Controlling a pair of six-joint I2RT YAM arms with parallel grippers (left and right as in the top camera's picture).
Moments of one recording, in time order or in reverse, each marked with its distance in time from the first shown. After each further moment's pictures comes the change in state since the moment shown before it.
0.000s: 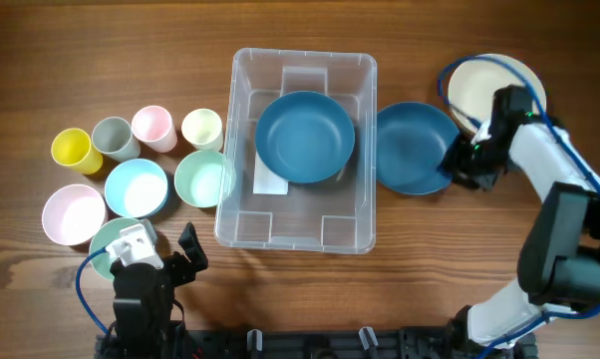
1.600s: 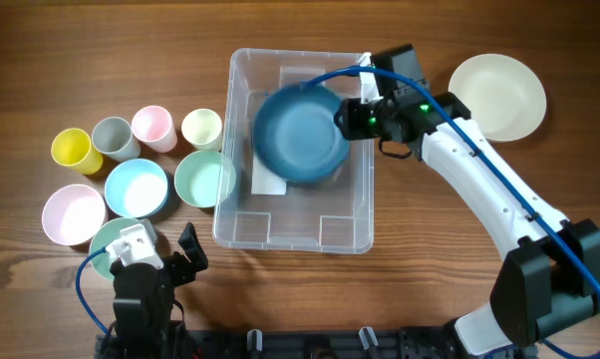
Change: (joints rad) left arm 0.000 0.000 0.000 0.000 0.000 0.000; right arm 0.560 -0.124 0.227 0.148 0.048 -0.159
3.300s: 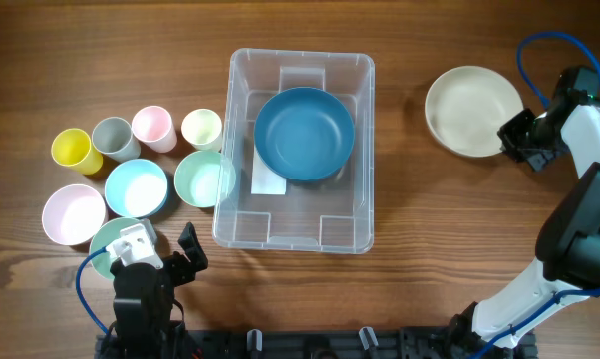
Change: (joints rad) left arm 0.000 0.000 0.000 0.000 0.000 0.000; right arm -0.777 0.253 0.043 -0.169 0.088 0.300
